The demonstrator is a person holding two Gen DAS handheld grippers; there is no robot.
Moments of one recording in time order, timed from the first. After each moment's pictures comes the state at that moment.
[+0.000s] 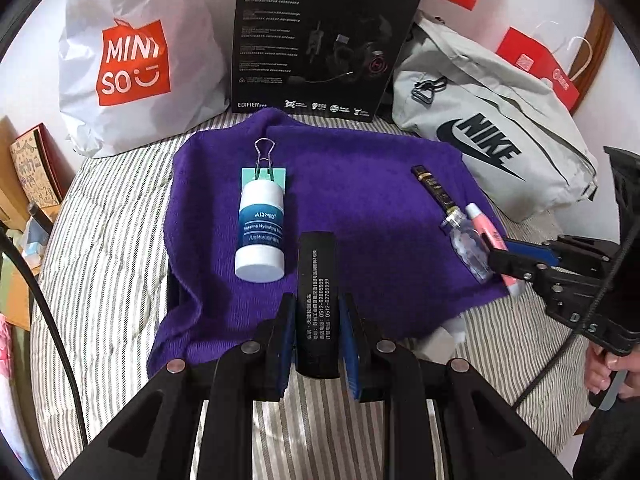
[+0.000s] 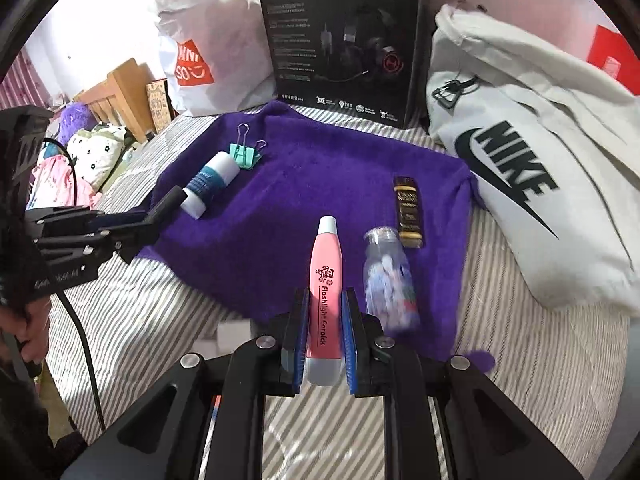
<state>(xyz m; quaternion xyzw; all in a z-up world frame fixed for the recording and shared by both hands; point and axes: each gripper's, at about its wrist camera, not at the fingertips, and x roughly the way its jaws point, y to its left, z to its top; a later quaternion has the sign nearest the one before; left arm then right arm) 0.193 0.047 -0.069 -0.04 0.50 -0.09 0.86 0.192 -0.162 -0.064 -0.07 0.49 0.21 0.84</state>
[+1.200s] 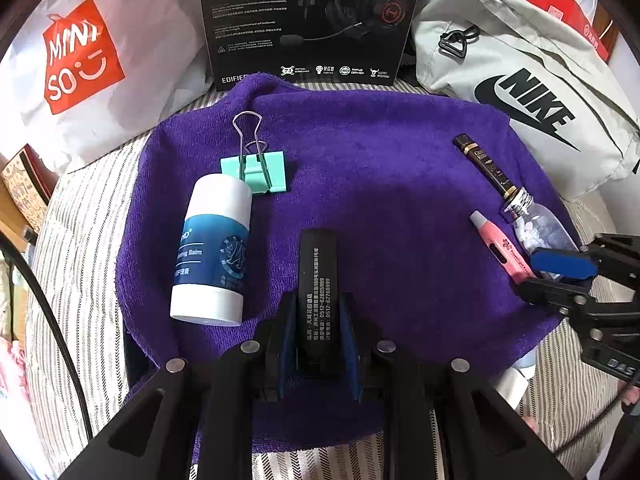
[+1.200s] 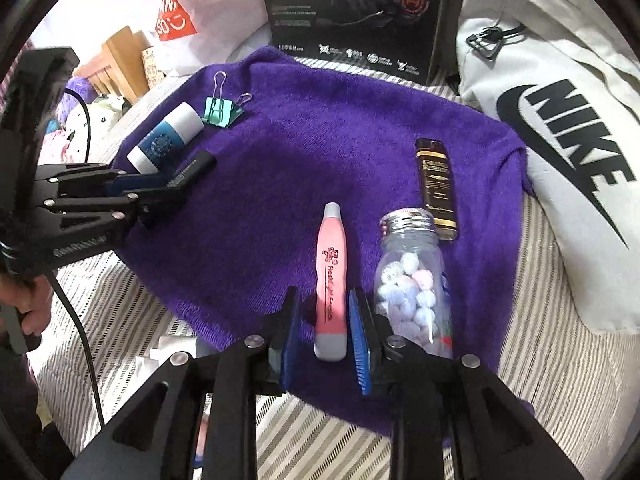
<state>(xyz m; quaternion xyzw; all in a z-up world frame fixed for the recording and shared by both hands) 0.242 0.021 -0.121 0.02 0.53 -0.06 0.85 0.226 -0.154 -0.119 -0.09 0.53 0.23 0.81</state>
